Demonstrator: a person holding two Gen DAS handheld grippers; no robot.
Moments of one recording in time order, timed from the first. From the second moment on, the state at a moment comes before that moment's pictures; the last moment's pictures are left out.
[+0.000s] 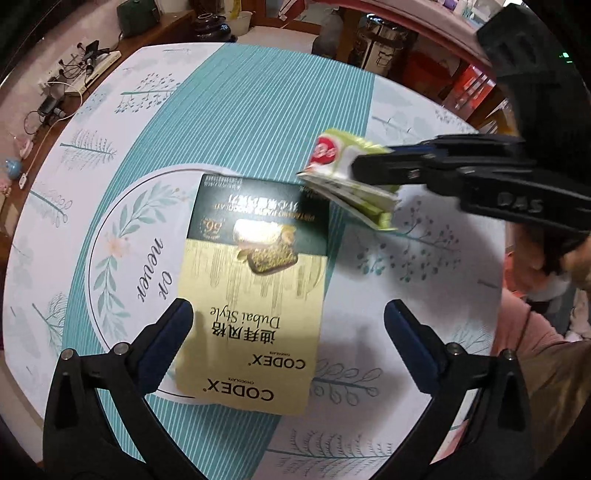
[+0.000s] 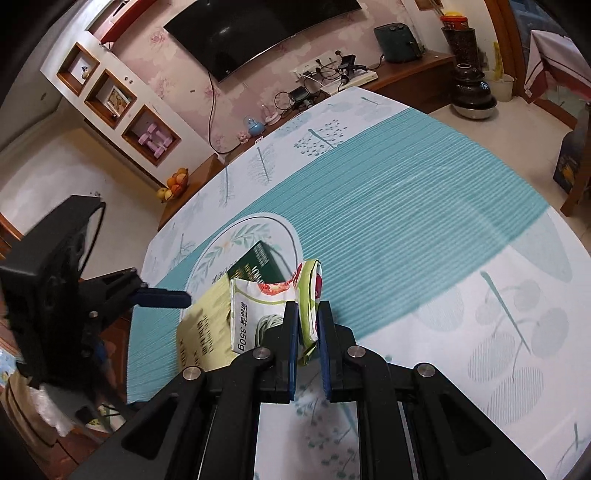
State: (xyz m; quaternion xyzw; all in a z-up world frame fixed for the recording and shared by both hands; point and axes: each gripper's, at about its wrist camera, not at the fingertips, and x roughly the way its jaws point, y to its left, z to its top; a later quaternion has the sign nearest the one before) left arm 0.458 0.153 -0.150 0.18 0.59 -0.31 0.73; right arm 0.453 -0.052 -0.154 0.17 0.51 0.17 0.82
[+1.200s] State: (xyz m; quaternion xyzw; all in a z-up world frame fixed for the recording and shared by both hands) left arm 0.427 0.128 -0.178 0.20 0.56 -0.19 0.78; right arm 0.396 -0.080 -0.134 0.18 0.50 0.18 0.83
